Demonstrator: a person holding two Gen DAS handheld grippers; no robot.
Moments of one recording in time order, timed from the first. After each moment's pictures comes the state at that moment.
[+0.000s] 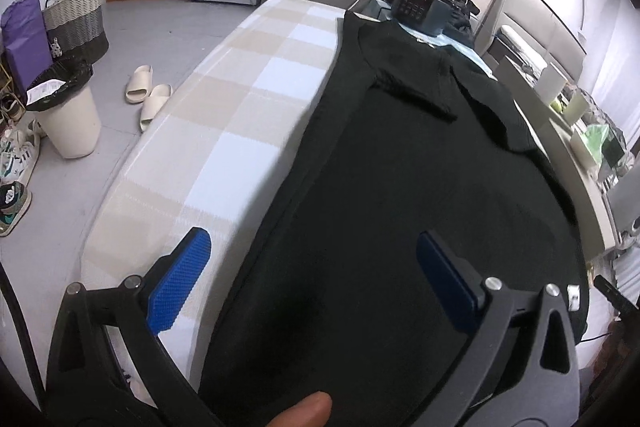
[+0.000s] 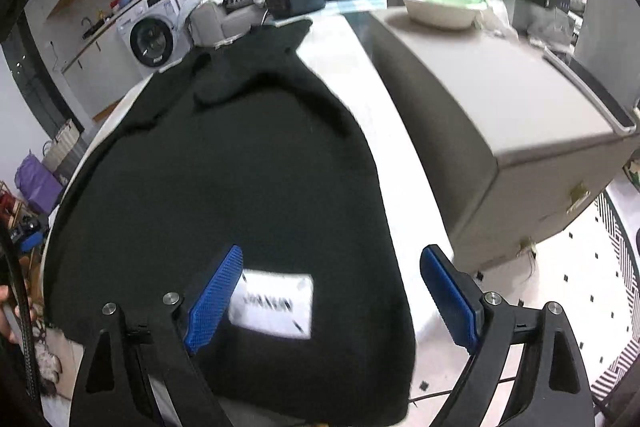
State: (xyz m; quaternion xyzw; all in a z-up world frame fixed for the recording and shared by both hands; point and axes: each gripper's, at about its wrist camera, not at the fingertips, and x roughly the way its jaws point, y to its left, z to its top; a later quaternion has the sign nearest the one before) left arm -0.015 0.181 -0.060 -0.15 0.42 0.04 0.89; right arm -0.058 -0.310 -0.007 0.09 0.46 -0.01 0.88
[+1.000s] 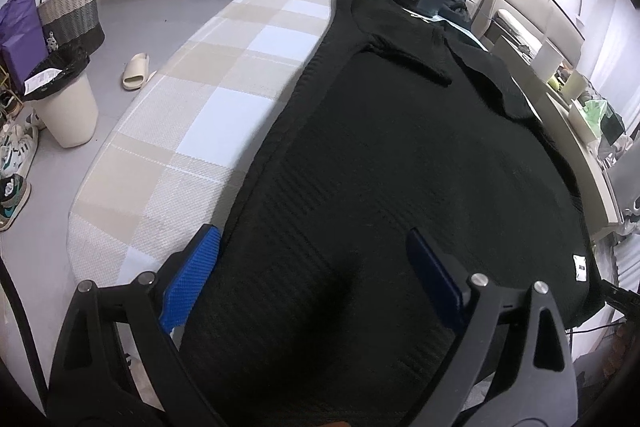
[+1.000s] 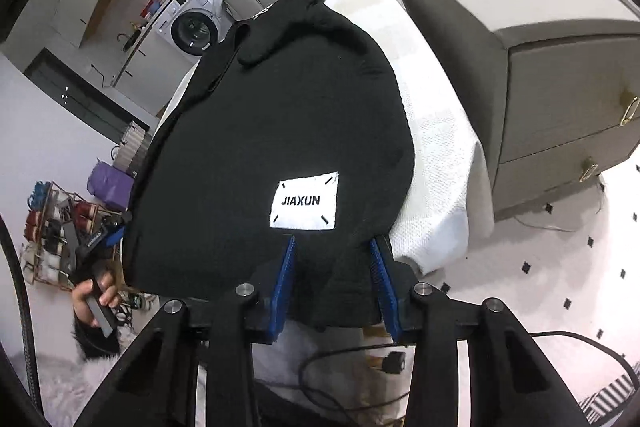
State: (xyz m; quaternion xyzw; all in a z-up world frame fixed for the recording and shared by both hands) left arm -0.031 0.168 -0.077 -0.14 0.44 0.04 0.88; right arm -0.101 -0.346 -0.030 0.22 0.52 0.10 0.82
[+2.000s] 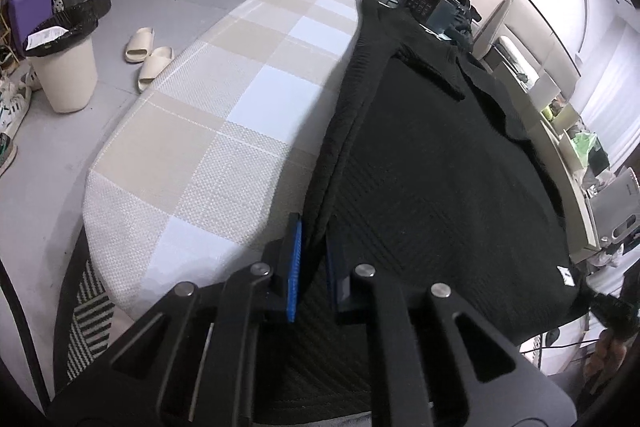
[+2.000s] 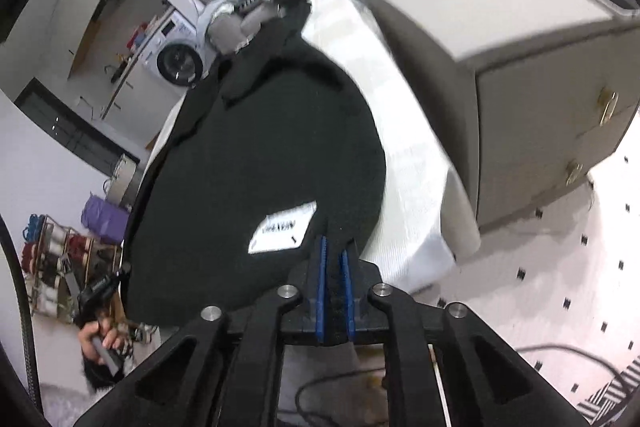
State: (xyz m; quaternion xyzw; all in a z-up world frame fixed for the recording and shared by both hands) left arm -0.053 0.208 -0.098 -0.22 0.43 0.03 0.88; right arm -0.092 -0.366 -0.017 0.25 0.49 0.07 0.83
